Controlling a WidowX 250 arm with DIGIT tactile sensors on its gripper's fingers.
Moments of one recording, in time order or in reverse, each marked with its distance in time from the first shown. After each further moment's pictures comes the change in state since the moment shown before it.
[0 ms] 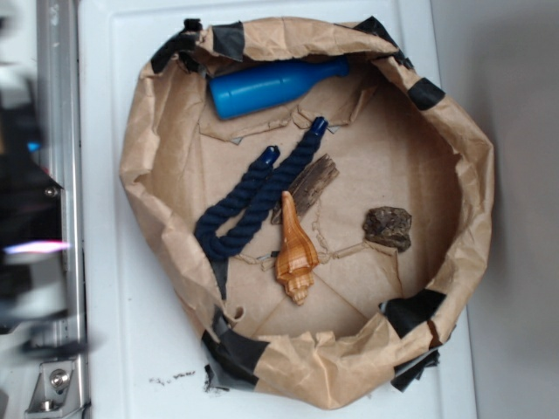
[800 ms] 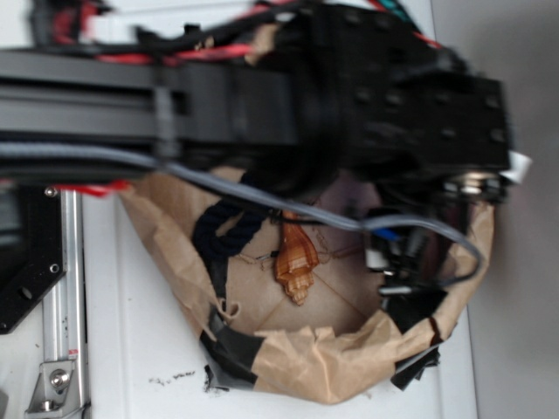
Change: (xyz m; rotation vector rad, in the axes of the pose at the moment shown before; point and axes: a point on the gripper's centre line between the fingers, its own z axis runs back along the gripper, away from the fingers) arm 0.144 -0.021 -0.143 -0.039 0.129 -0.095
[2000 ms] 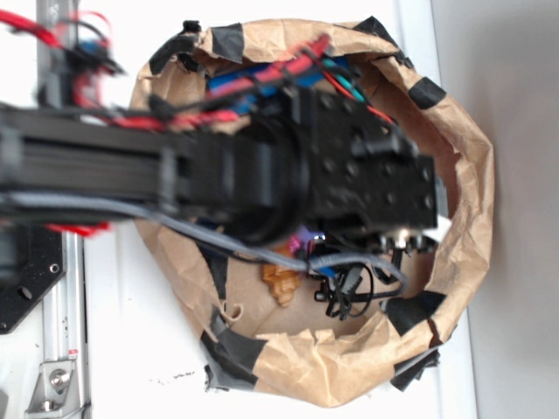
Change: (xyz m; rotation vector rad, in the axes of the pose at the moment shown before) arm -0.044 -0.013 -0.017 -0.055 0.045 -0.102
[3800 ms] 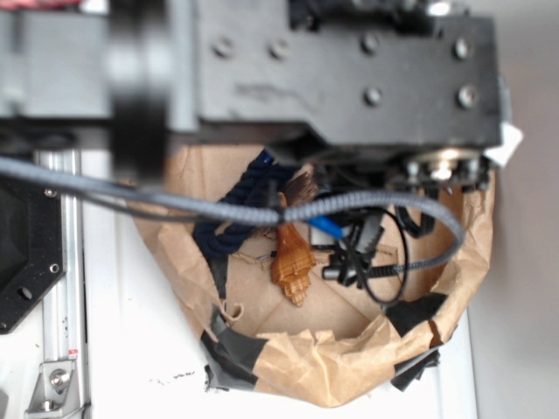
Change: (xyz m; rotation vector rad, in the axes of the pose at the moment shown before) arm -0.015 0.015 0.105 0.117 -0.001 0.120
